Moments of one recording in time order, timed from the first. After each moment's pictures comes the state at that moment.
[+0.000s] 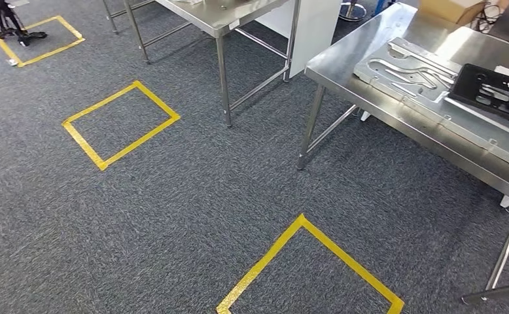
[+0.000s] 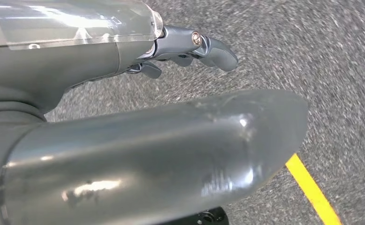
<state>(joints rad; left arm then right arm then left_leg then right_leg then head) -0.06 -0.08 1.40 -0.22 -1.19 -0.14 -0.47 -0.02 0.17 -1.14 -0.24 1.10 -0.15 -0.06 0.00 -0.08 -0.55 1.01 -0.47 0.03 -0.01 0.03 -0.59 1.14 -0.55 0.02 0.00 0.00</state>
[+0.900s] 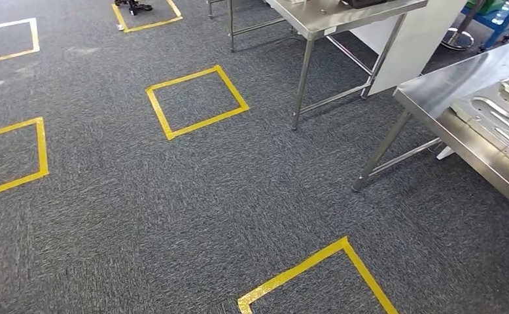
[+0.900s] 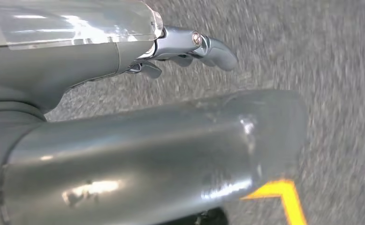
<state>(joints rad) -0.07 -0.08 1.40 -0.22 -1.22 -0.12 -0.48 -0.02 0.16 -1.14 -0.24 1.10 -0.12 -0.05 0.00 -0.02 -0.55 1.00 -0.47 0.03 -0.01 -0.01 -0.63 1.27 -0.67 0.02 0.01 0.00</state>
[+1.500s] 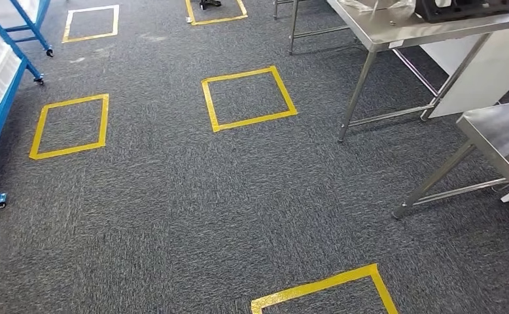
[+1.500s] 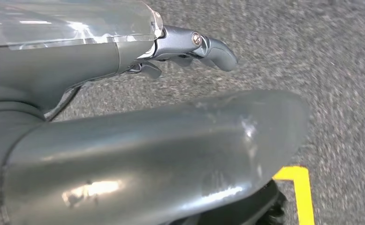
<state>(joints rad) -0.06 -0.12 1.35 -0.22 -1.28 -0.08 -0.49 0.00 0.14 -1.17 -0.24 1.10 -0.10 -0.06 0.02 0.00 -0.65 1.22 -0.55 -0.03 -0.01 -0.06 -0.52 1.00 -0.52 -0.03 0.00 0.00</state>
